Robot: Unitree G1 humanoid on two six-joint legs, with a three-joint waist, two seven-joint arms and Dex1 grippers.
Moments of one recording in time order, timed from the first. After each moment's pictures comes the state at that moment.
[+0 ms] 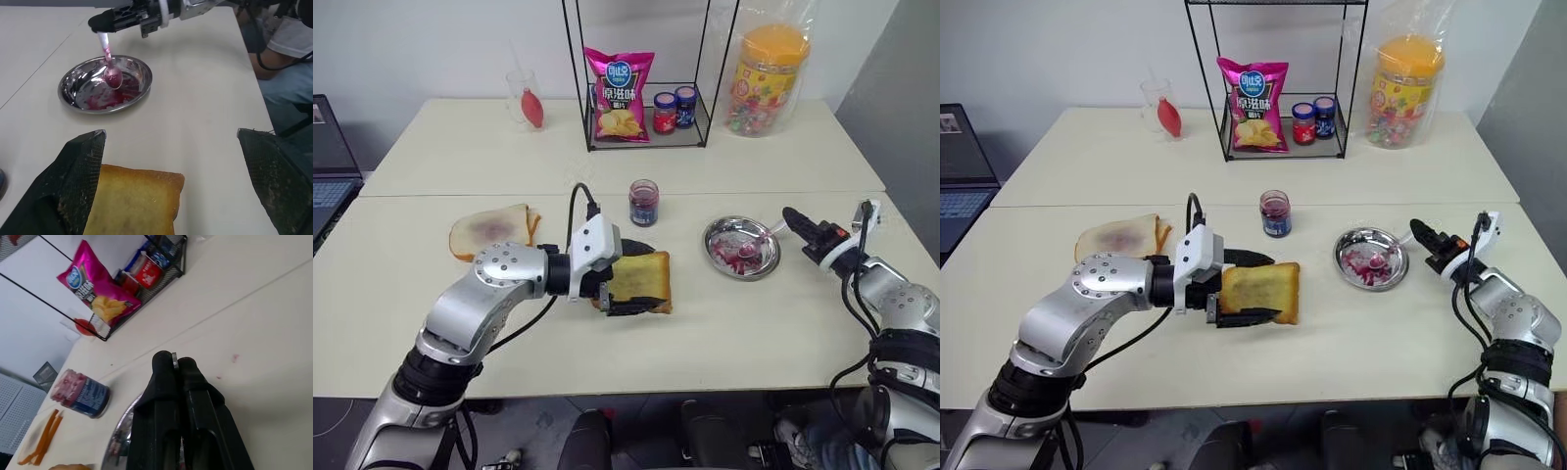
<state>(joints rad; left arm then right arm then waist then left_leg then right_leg) -0.45 0.68 -0.15 -0.39 -0.48 0.61 -0.98 -0.52 -0.47 -0.53 0.31 0.83 0.81 0.57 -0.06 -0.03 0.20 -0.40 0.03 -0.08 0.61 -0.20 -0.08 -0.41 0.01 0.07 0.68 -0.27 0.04</state>
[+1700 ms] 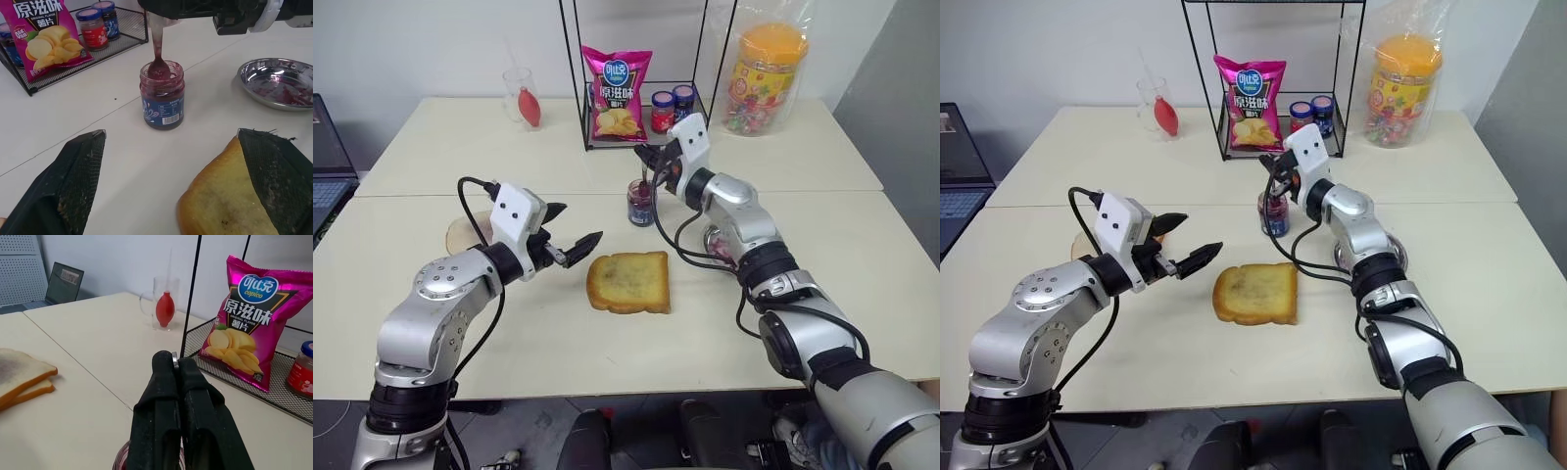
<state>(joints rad) -0.31 0.63 0.13 -0.40 -0.46 0.67 -0.58 -1.11 -0.10 0.06 0.87 0.14 -0.03 0.56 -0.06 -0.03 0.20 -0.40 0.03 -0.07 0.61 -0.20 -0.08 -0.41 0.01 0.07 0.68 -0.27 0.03</state>
